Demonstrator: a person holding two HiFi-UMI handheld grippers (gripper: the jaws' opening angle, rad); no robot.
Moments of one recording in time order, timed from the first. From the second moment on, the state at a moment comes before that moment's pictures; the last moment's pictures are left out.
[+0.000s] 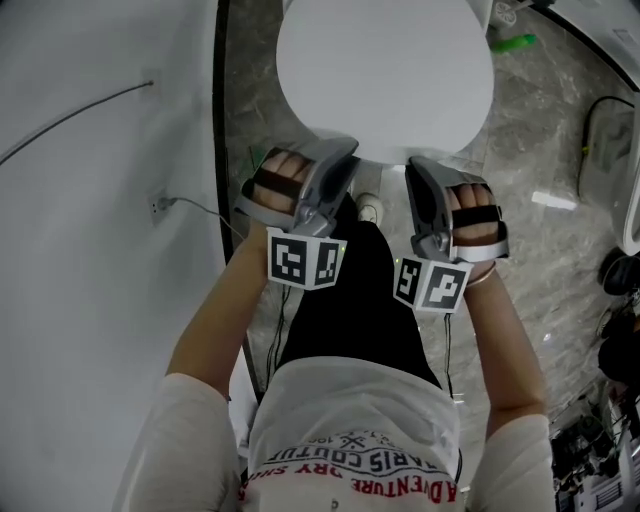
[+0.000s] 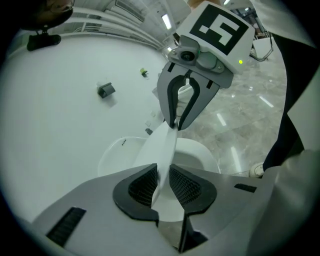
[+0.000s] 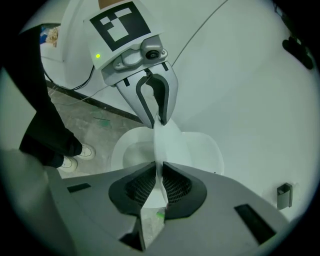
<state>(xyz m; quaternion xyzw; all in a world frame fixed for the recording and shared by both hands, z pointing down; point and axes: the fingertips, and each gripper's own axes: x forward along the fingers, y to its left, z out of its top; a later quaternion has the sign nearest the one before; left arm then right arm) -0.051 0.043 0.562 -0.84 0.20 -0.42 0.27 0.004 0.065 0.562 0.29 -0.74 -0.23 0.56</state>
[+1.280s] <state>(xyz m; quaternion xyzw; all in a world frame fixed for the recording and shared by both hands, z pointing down) -0.056 0.086 0.725 -0.82 0.12 -0.53 0.16 -0.005 0.103 0.724 0.20 -0.75 -0.12 0.62</state>
